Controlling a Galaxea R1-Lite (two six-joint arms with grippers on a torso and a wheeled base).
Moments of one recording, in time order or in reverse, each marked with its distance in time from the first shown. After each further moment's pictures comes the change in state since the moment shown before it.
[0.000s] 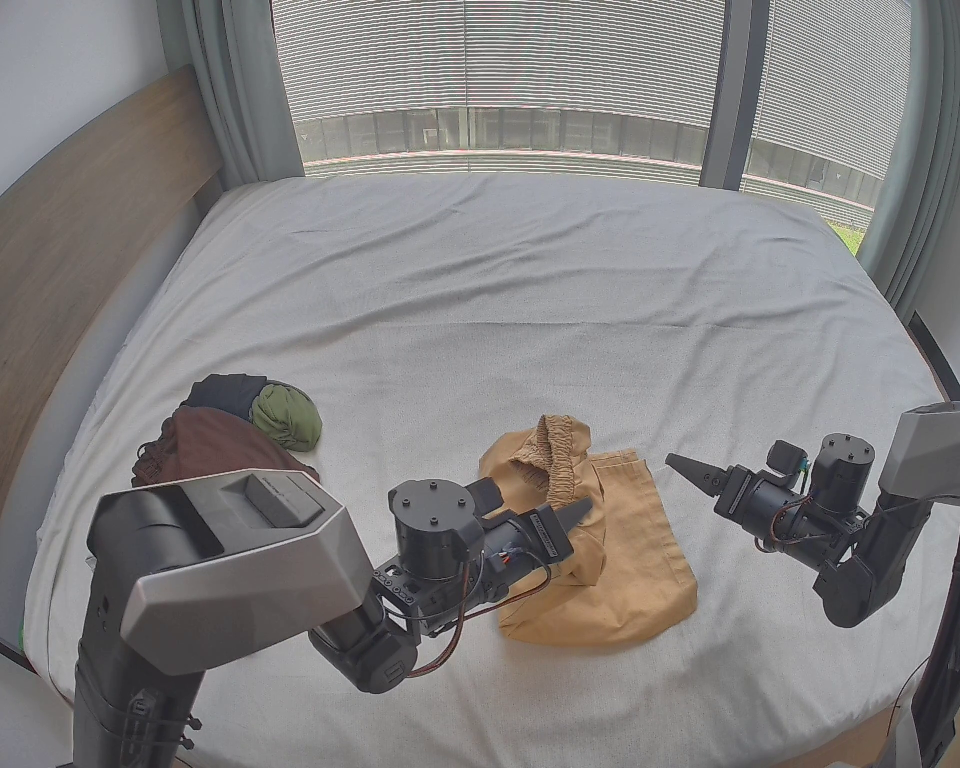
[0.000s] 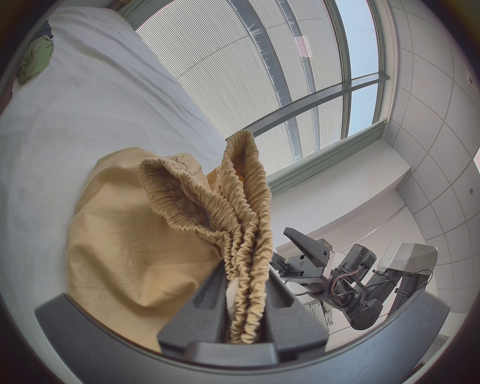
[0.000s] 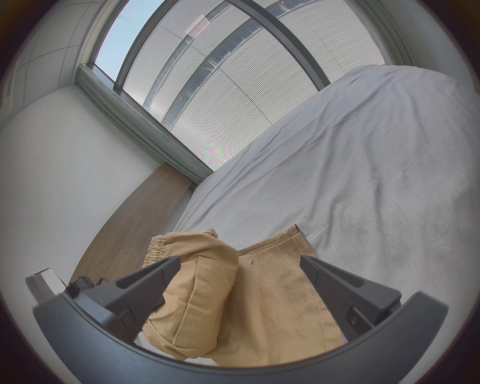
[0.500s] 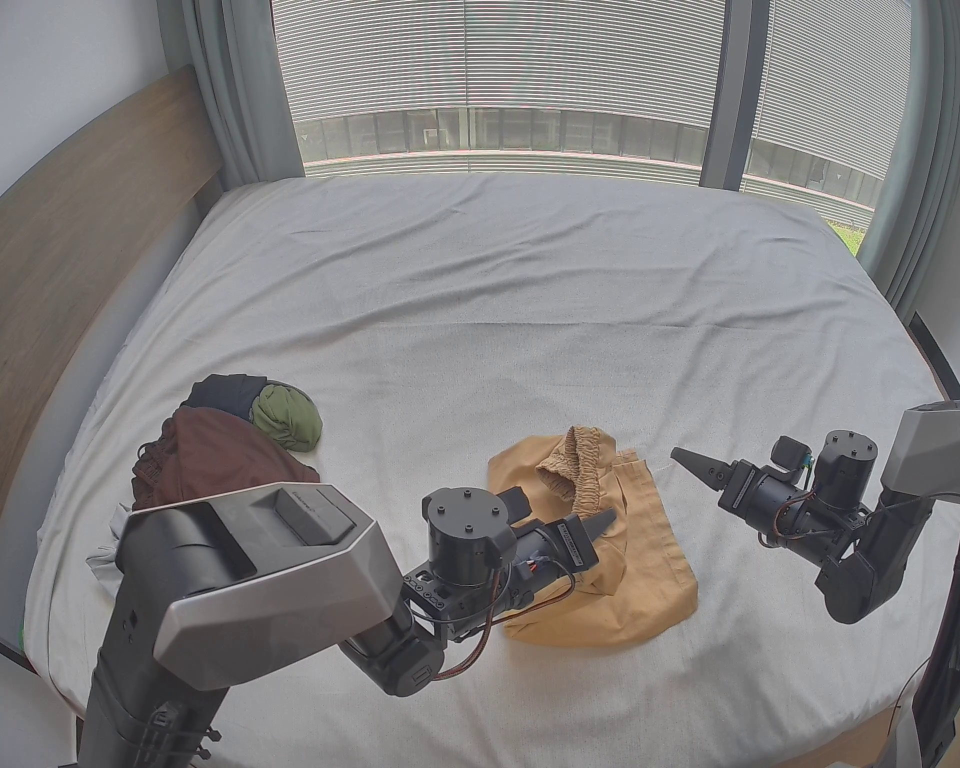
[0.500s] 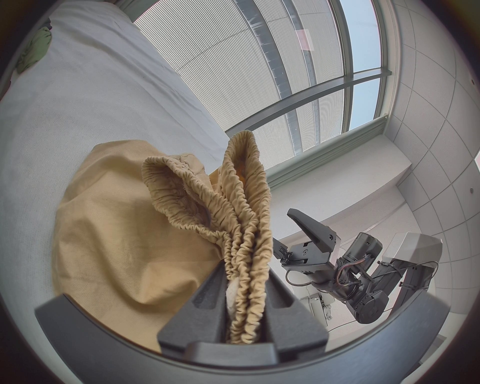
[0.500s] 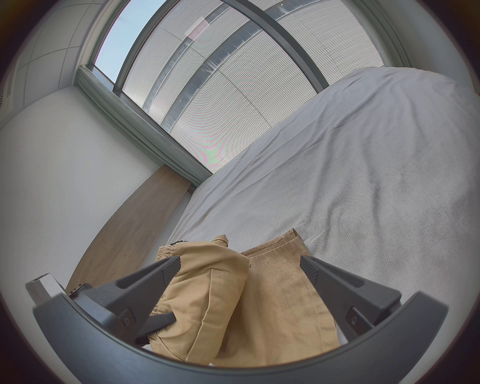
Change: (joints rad) left arm -0.038 0.052 -0.092 0.058 -0.001 -0.001; right arm -0.016 0.000 -0.013 0.001 0.000 0.001
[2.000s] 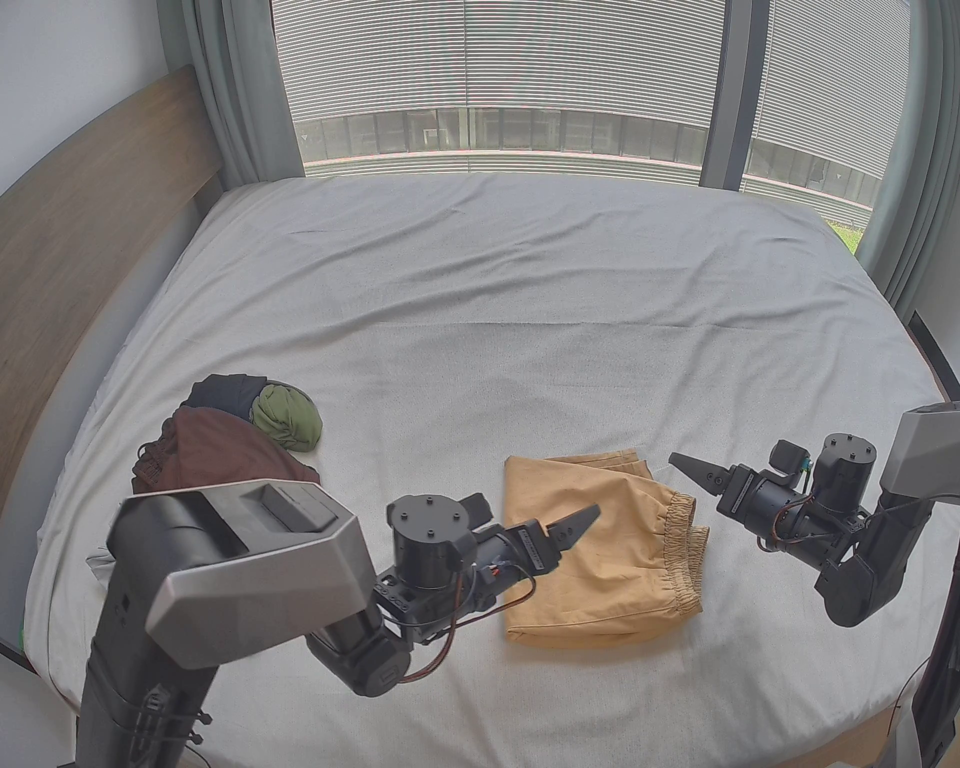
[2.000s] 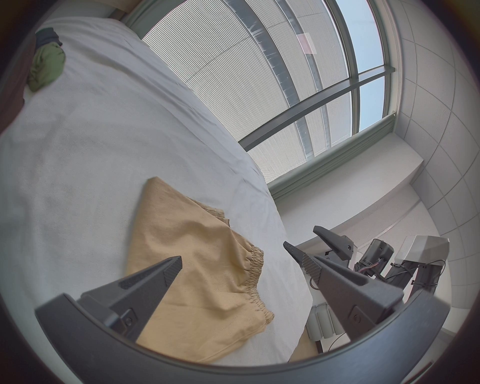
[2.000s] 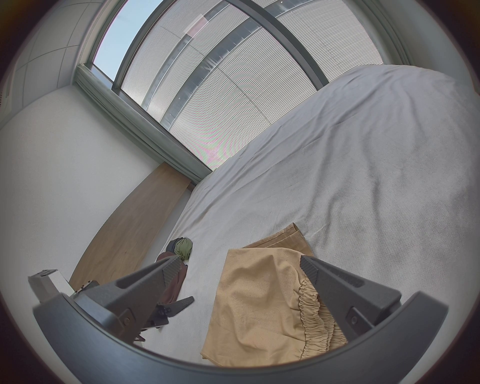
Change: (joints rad) left arm 0.059 0.003 0.100 -0.066 0.026 0.049; right arm 0.007 0.001 0.012 0.000 0.000 -0.001
